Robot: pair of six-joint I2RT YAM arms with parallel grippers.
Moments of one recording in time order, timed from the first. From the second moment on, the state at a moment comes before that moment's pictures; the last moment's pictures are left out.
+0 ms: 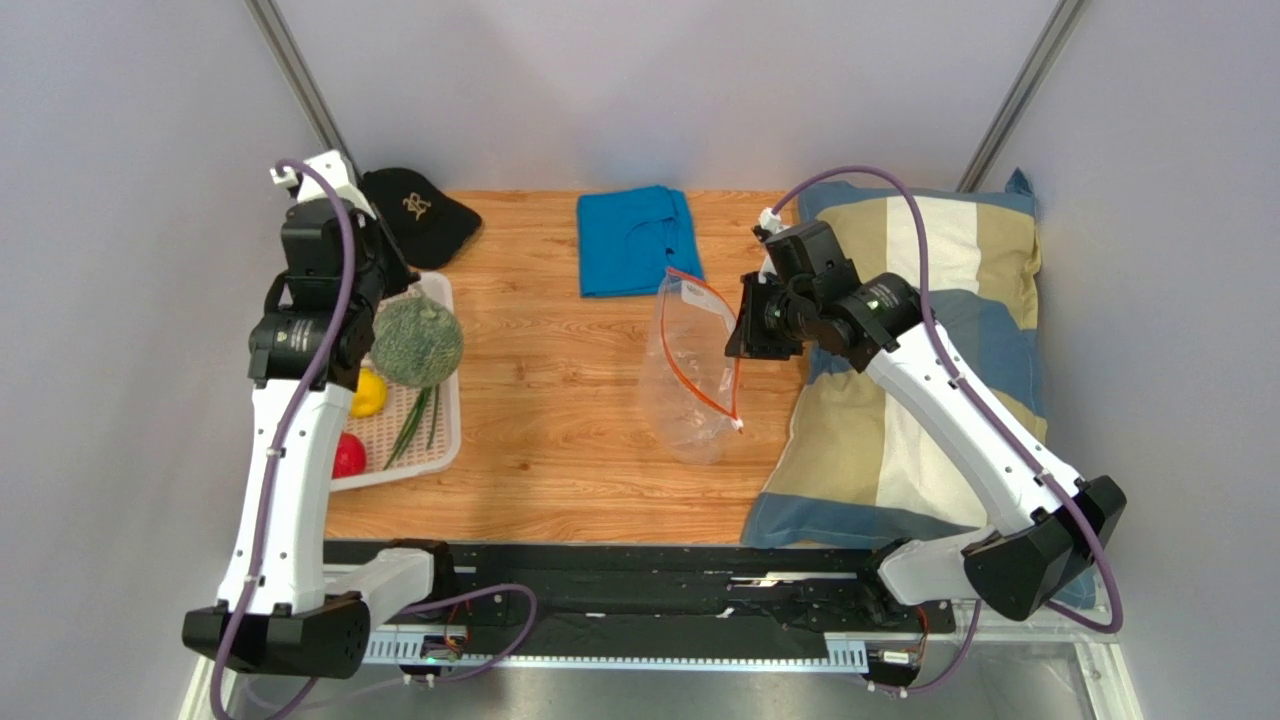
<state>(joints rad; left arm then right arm) -0.05 1.10 1.45 -0.72 -0.20 -0.30 0.57 1.36 1.47 -0.95 -0.08 0.53</state>
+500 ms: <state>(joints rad) 0.14 1.60 1.39 -0.70 -0.37 -0.19 0.60 1.43 1.60 -1.00 0.26 0.31</state>
